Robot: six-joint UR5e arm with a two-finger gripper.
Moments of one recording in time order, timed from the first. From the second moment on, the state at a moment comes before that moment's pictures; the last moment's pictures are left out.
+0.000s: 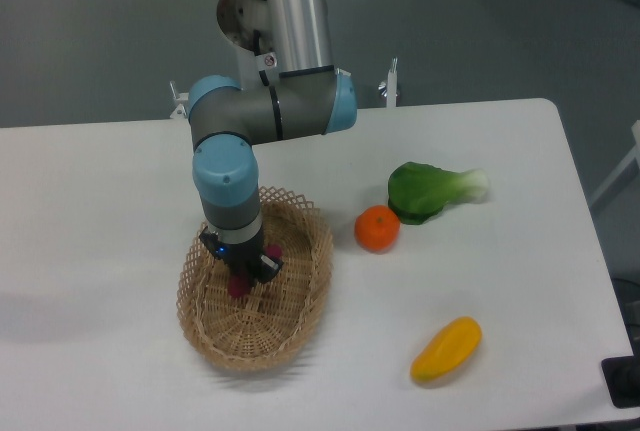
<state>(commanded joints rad) 2.16 -1.99 -1.84 -0.79 1.54 0.71</state>
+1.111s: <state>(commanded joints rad) 2.57 -1.92 -1.40 -1.21 1.46 1.13</state>
